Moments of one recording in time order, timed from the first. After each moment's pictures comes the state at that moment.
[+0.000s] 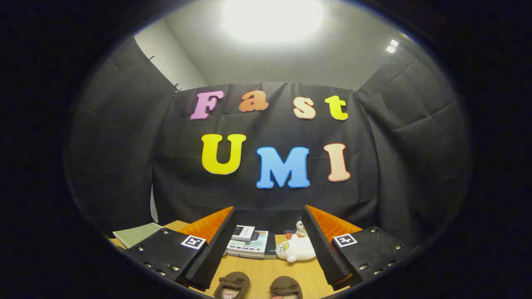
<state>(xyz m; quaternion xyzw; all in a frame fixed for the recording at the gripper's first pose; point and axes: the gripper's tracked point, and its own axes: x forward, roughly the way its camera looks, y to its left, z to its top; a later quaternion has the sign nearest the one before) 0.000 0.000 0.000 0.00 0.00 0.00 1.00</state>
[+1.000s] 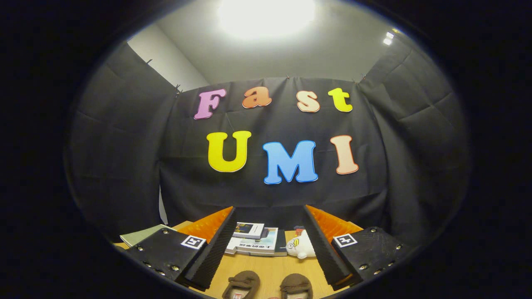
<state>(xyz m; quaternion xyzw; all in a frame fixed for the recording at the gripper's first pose) 0.003 0.017 -0.014 0.04 0.02 0.03 1.00</state>
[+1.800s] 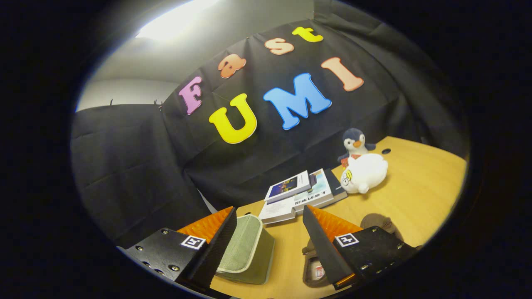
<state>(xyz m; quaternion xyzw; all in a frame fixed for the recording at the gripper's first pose) -0.014 0.104 -0.115 0.30 0.19 0.10 0.93</state>
